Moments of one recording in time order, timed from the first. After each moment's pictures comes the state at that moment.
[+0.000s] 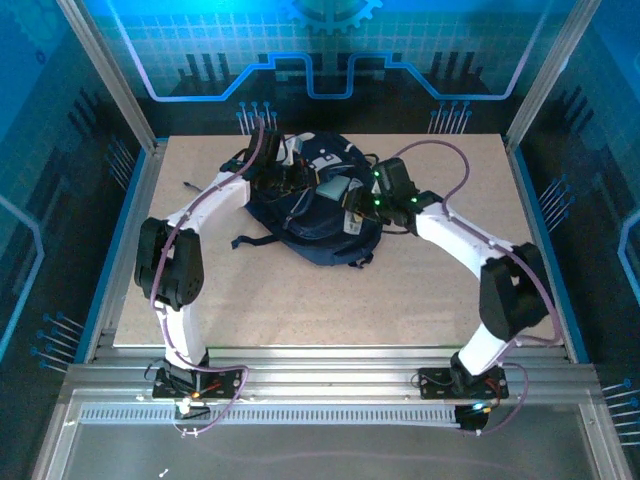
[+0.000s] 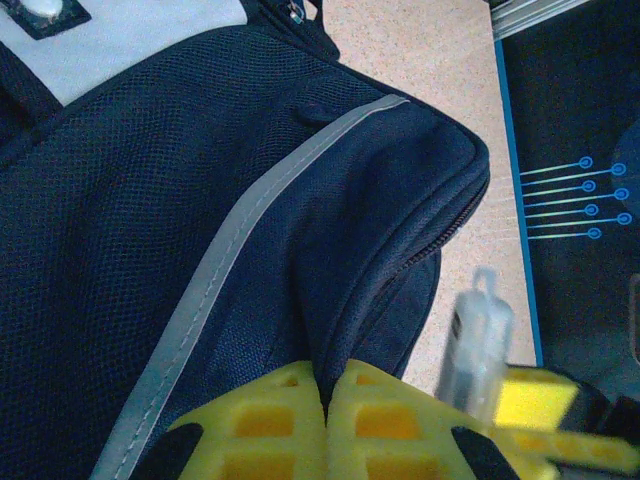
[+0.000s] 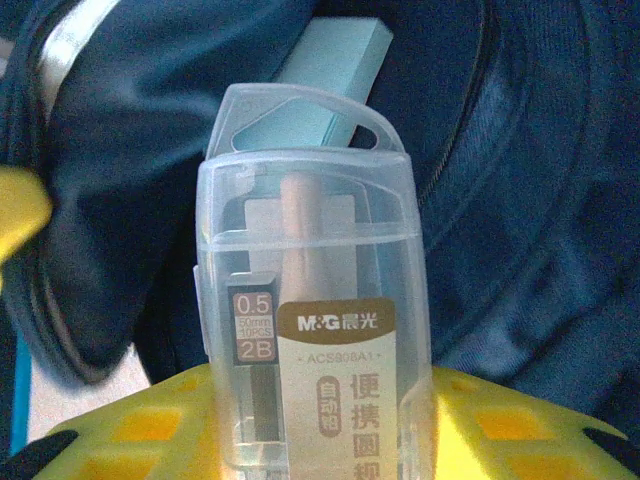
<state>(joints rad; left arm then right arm) -0.30 1.90 1.57 -0.41 0.51 -0.62 0.45 1.69 1.26 -0.34 -0.16 0.77</state>
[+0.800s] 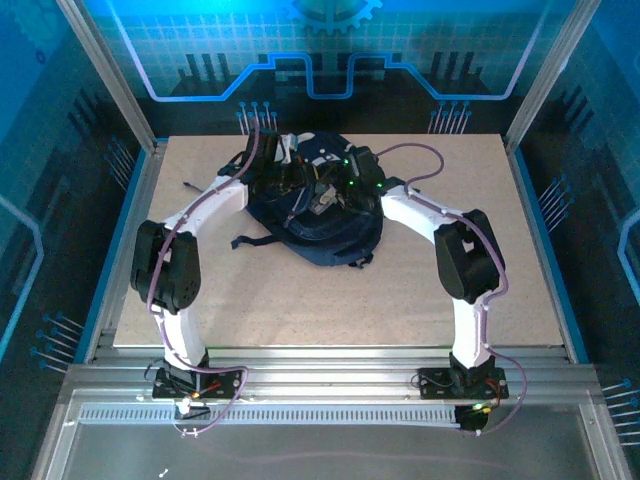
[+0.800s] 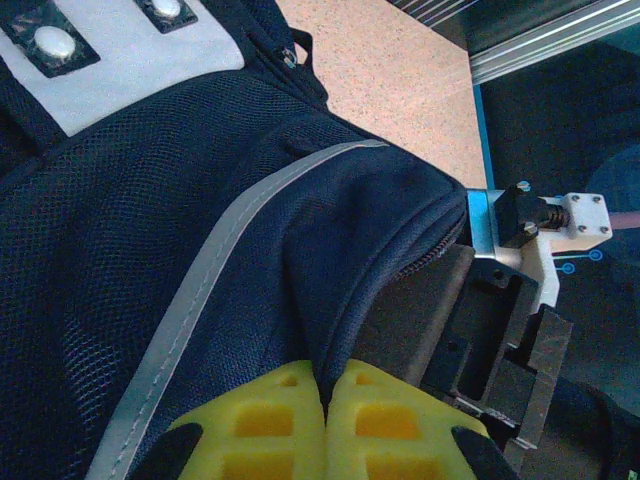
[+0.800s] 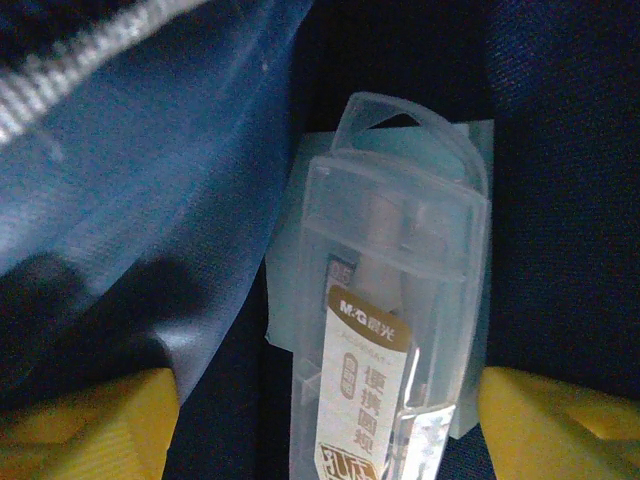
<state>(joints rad) -0.30 1.87 1.52 -0.31 0.49 -0.69 0.49 2.01 1.52 -0.23 -0.11 1.21</state>
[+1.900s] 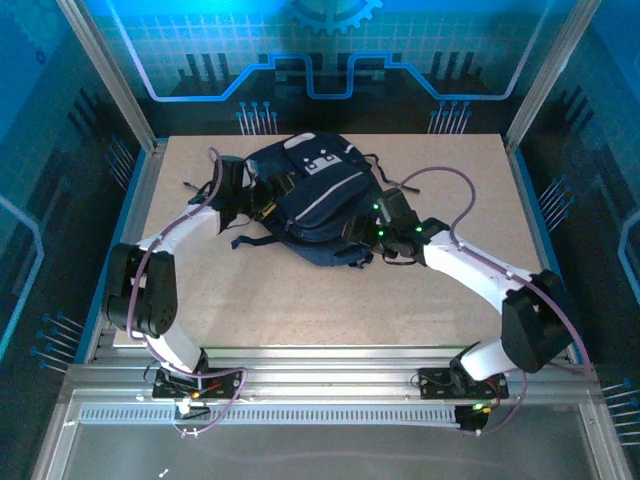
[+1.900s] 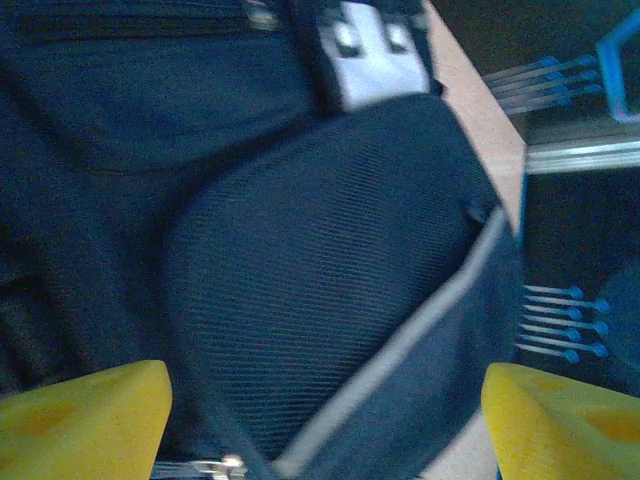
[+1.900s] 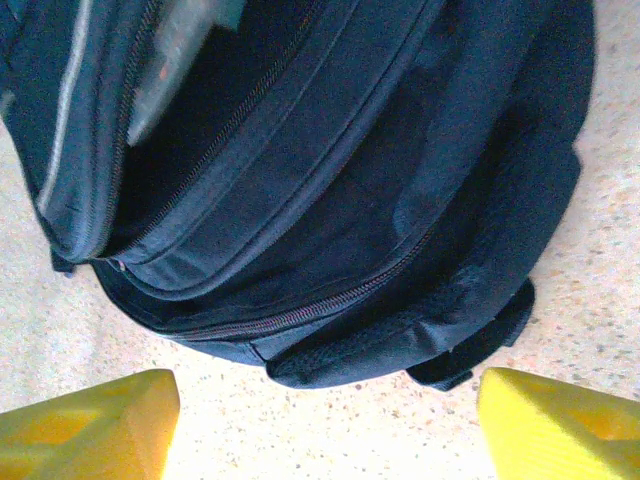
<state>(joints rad) -0.16 1.65 1.10 -0.14 0.44 -0.88 0.56 1.48 1.01 -0.43 -0.07 0.82</state>
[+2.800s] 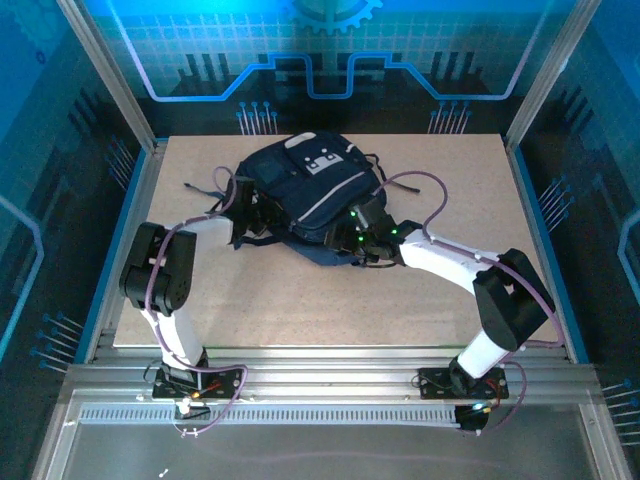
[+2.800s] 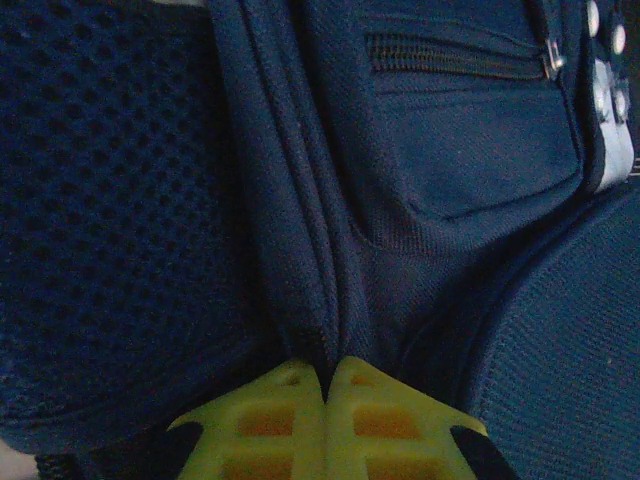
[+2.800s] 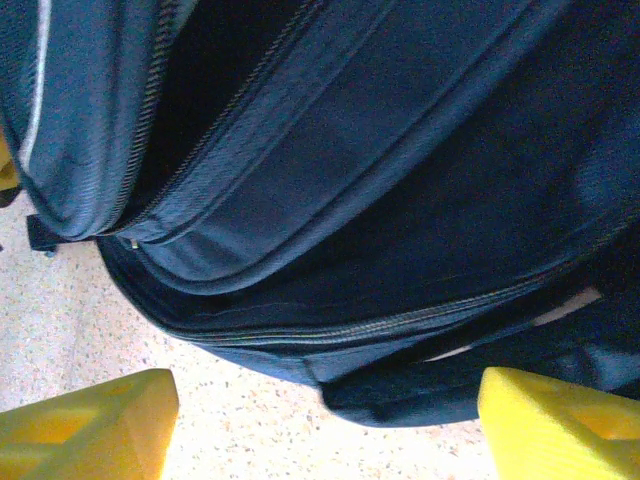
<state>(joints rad) -0.19 1.83 1.00 0.09 0.27 -1.02 0.64 1.62 1.04 -0.34 -0.05 0.84</state>
